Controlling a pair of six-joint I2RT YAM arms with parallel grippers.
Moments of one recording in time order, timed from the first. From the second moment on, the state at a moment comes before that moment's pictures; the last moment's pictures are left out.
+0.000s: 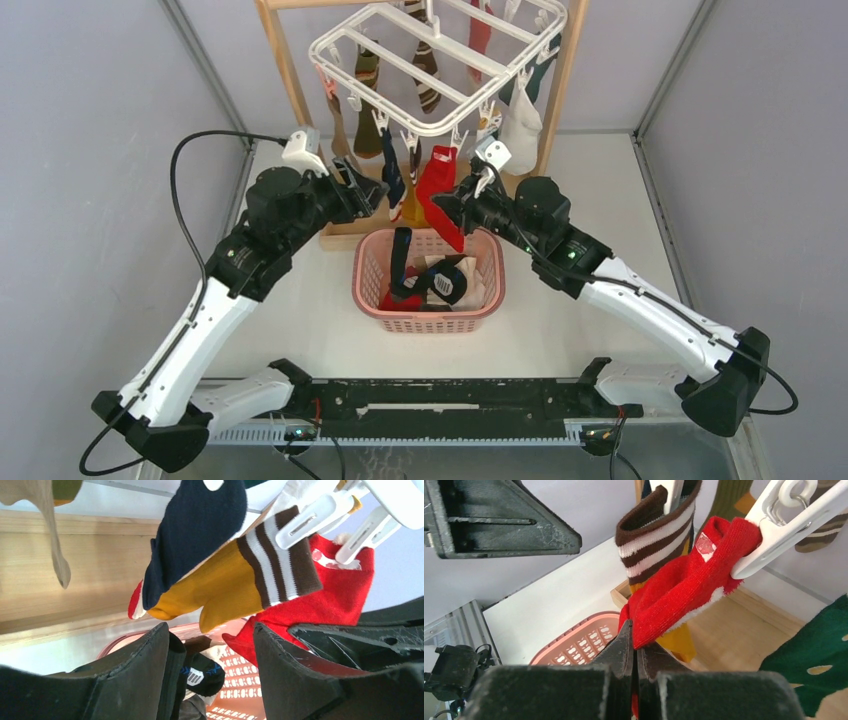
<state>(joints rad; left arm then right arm) -0.56 1.01 1.26 -0.49 -0.06 -0.59 0.81 1.17 1.13 -0.02 -0.09 0.10</state>
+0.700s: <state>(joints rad) -0.77 1.20 1.29 -0.44 -0.18 -0.58 0.60 1.11 1.13 -0.09 -0.12 0.13</state>
